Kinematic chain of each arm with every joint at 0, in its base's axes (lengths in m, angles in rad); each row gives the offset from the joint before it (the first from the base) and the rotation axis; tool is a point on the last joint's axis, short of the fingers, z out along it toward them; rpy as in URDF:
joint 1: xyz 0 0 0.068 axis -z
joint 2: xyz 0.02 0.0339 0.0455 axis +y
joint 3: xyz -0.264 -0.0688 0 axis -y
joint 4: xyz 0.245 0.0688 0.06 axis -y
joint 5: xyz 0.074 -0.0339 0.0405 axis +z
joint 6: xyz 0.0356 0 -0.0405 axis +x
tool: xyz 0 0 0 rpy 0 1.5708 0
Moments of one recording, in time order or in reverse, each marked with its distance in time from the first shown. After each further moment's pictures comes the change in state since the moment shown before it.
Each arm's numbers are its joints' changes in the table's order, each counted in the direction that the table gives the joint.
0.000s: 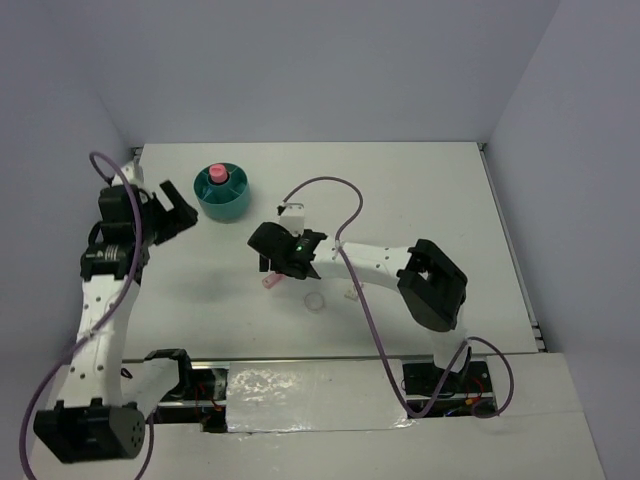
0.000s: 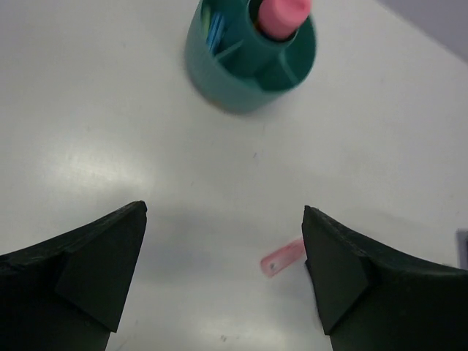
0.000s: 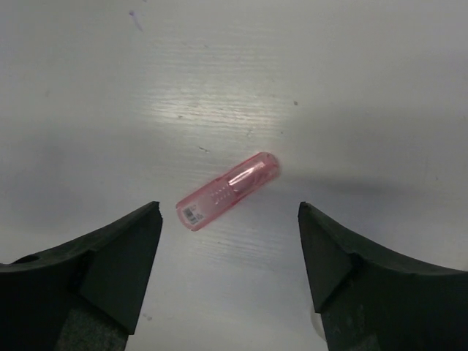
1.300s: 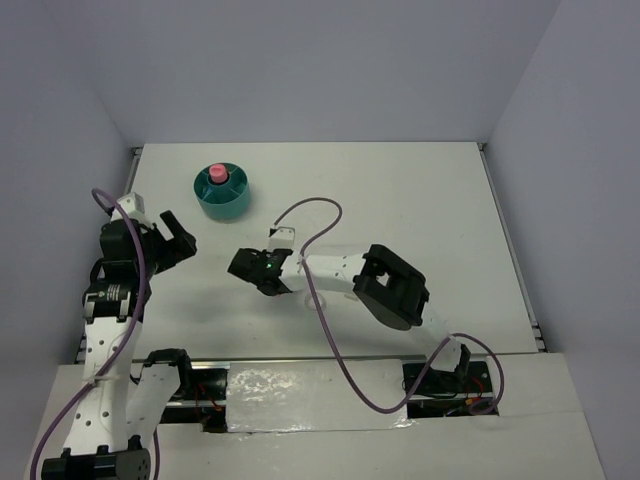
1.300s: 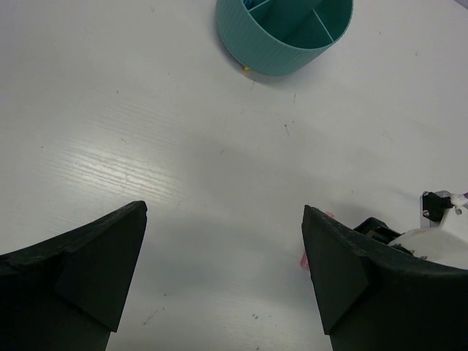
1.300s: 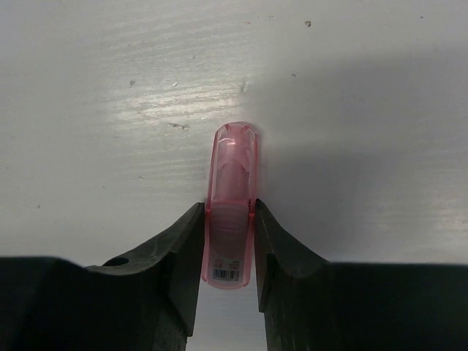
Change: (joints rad) left arm 0.000 -0.301 -0.264 -0.060 0.037 0.055; right arm -0.084 0.291 0.191 -0.218 -0.088 0.336
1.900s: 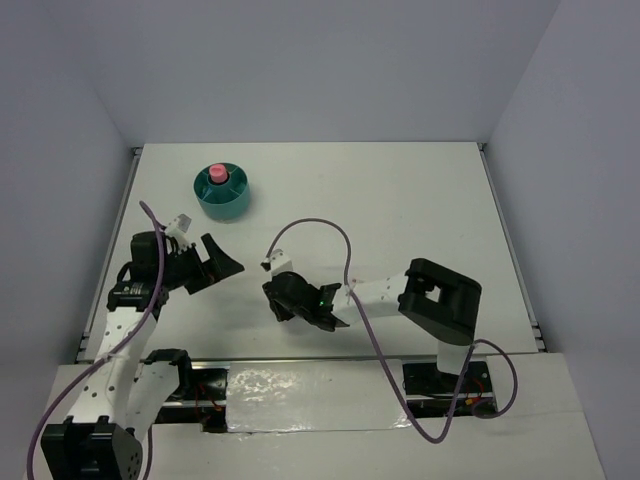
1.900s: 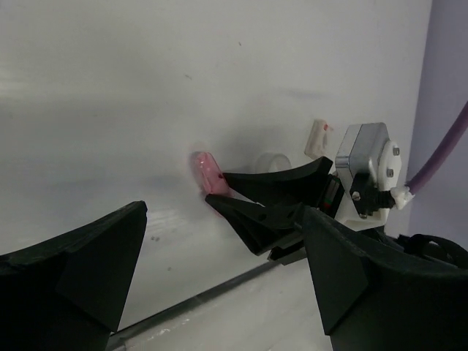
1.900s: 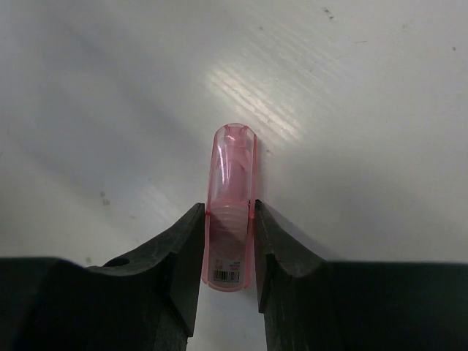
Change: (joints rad) left arm 0.052 0.063 -0.215 0.107 -0.517 -0.118; right arm -0.045 -0.368 -0.695 0.838 0.288 -0.676
